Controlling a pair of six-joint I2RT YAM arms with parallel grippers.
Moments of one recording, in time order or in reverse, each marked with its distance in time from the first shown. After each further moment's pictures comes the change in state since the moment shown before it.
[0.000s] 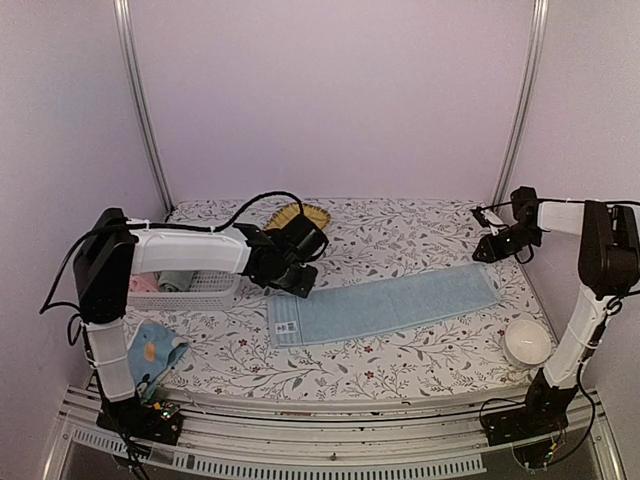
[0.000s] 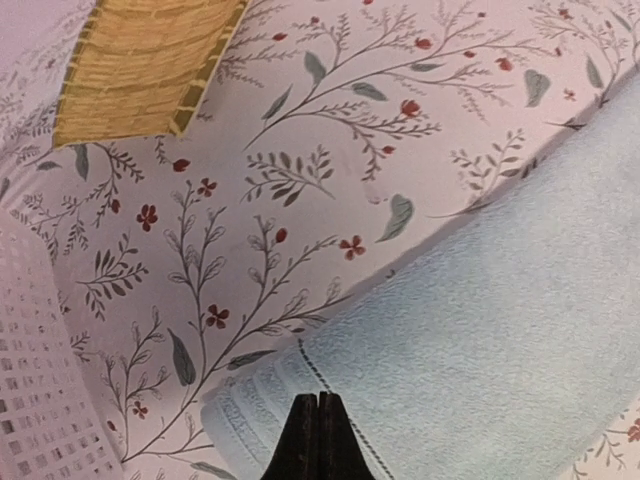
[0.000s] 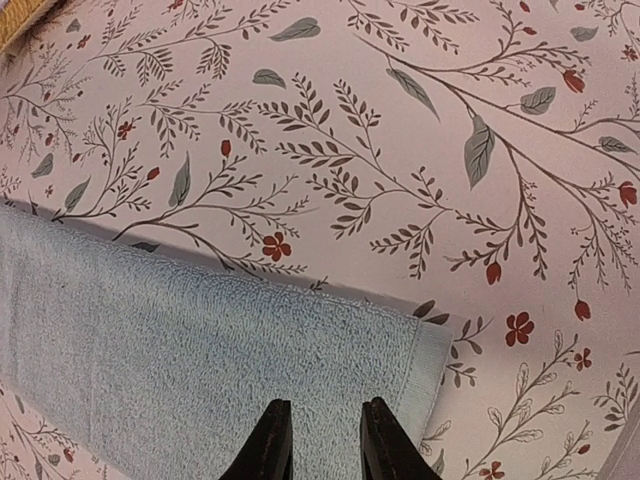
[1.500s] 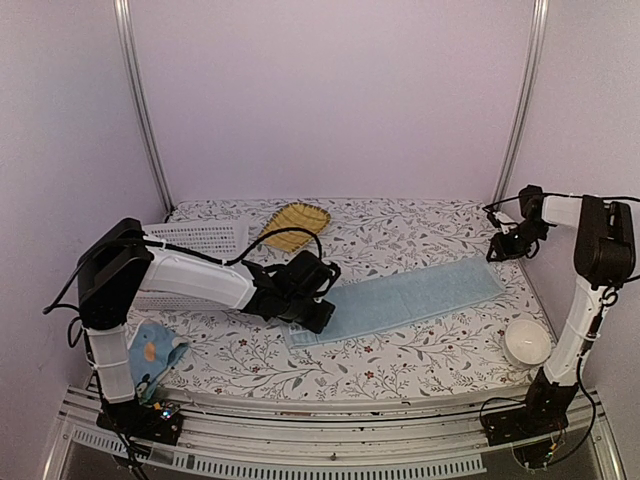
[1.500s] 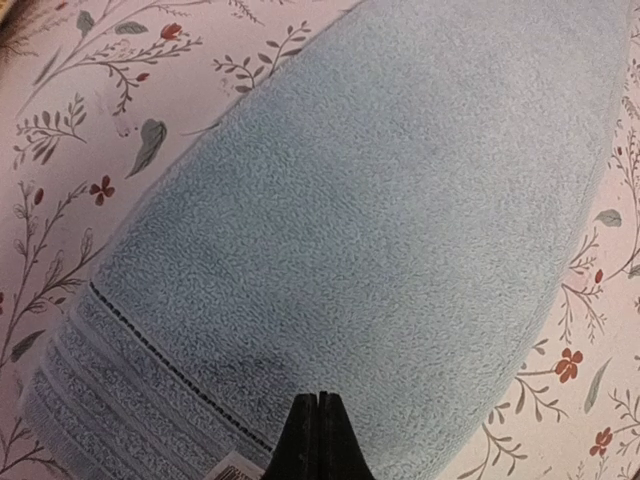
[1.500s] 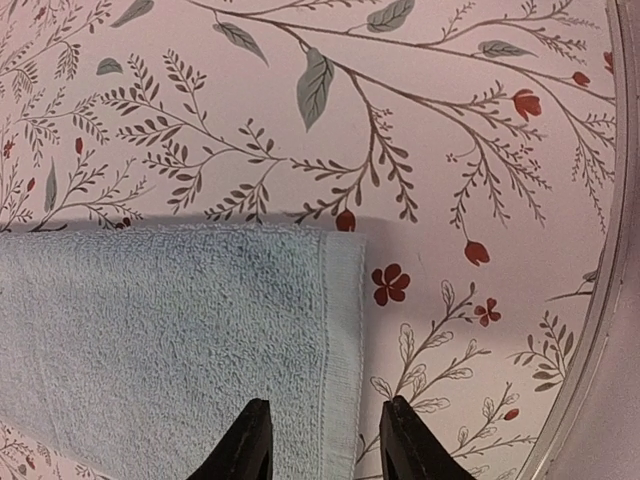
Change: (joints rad) left arm -0.109 -0.006 -0.220 0.348 0.246 0.018; right arm -0.071 0.091 0.143 -0.119 0.148 0.027
